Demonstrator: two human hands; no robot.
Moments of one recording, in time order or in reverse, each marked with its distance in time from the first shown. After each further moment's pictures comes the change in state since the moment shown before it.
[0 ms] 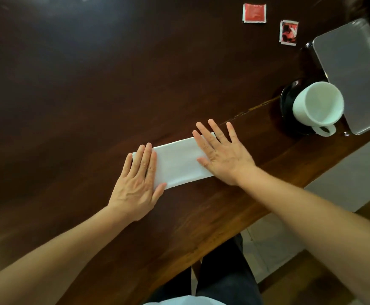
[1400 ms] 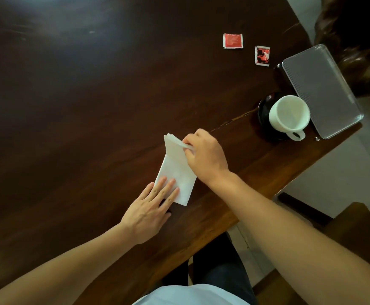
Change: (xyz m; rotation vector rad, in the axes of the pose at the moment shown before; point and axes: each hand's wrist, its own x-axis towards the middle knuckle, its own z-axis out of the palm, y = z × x) left_hand -0.035 0.037 0.002 0.032 -0.060 0.326; right_hand -0.021 -0.045 -0.090 0.685 0.438 0.312
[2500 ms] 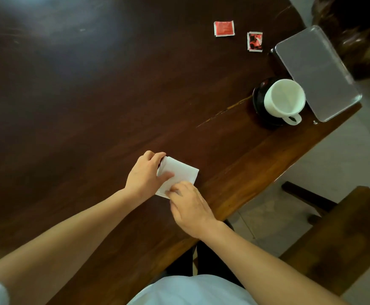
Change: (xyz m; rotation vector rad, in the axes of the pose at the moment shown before) left_hand 0.052 -0.017 -0.052 -0.533 0.103 -0.499; right_hand -0.125 0.003 0.075 0.014 -0.291 -0.139
